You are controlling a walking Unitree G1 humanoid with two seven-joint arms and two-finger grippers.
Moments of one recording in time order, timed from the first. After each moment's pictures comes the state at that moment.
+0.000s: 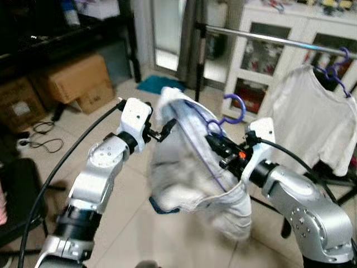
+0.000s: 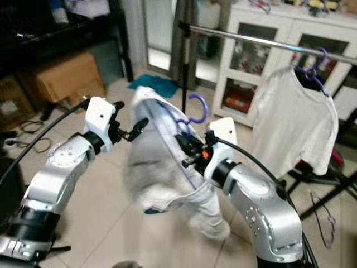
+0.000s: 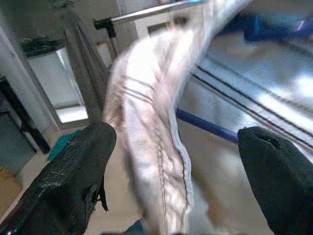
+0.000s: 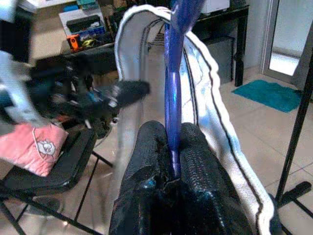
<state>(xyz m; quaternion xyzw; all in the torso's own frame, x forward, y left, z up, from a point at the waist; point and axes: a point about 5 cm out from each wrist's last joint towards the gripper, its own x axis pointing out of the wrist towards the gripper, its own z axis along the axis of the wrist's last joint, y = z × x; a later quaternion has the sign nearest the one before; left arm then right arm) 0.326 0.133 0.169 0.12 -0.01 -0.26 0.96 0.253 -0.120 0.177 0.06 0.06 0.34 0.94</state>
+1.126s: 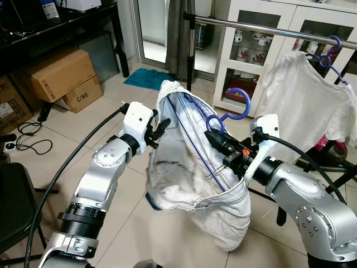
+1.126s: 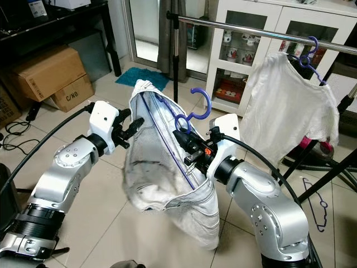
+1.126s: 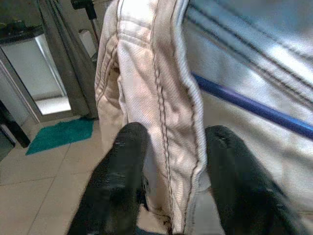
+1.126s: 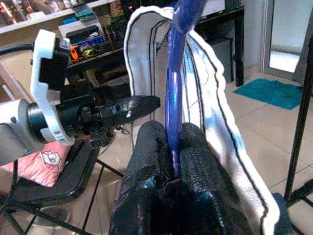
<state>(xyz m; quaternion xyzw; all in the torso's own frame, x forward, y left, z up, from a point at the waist) 0.329 0.134 0.153 0.11 0.01 -0.25 0.96 0.252 -0.124 0.183 0.08 0.05 0.35 0.93</state>
